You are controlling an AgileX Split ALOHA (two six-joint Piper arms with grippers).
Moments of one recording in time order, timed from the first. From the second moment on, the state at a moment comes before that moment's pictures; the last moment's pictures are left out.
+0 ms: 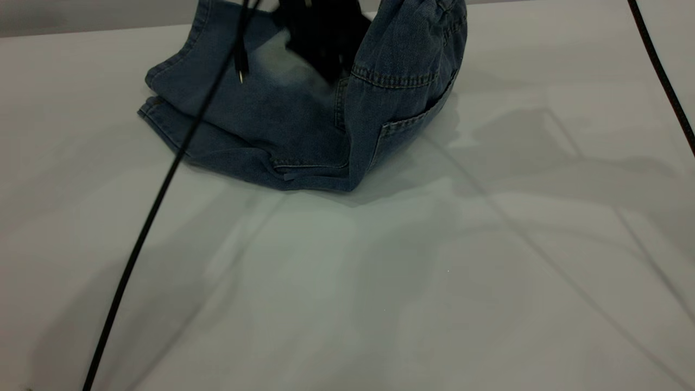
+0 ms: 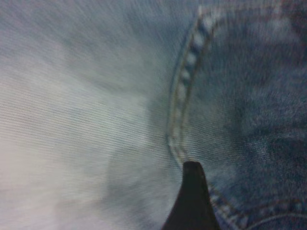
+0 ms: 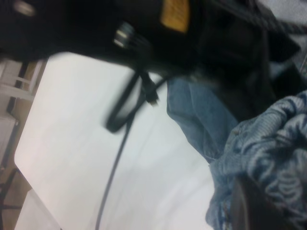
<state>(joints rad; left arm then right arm) -0.49 2.45 -1.97 -0.15 0.83 0.32 0.18 1.87 -1.07 1.39 0.82 -1.09</state>
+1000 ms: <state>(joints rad) -0.35 2.49 -2.08 0.02 1.09 0.23 0.18 1.87 -1.07 1.38 0.82 -1.09</state>
